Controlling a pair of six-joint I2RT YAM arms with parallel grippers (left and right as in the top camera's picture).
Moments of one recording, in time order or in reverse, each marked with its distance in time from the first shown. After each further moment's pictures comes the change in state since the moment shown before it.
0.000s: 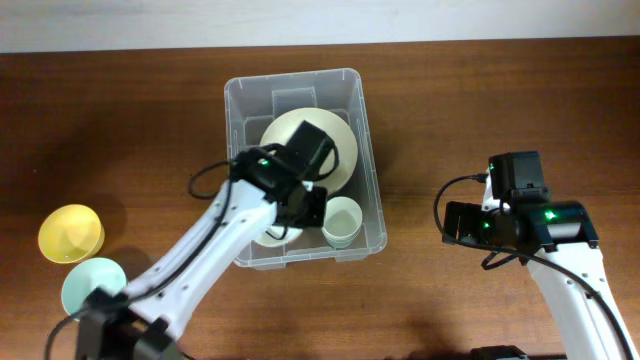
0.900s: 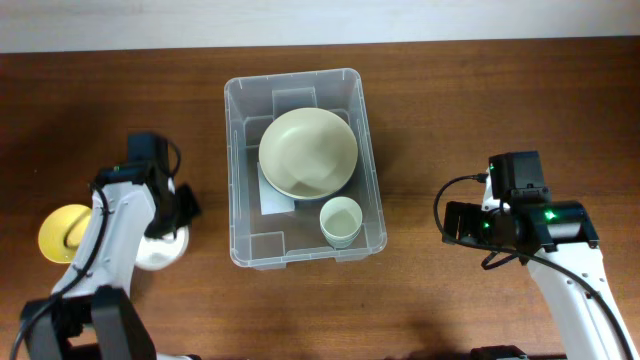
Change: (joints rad) left arm 0.707 -0.054 -0.289 0.171 -0.069 0.081; right arm 0.000 0.000 0.000 0.000 0.000 -0.001
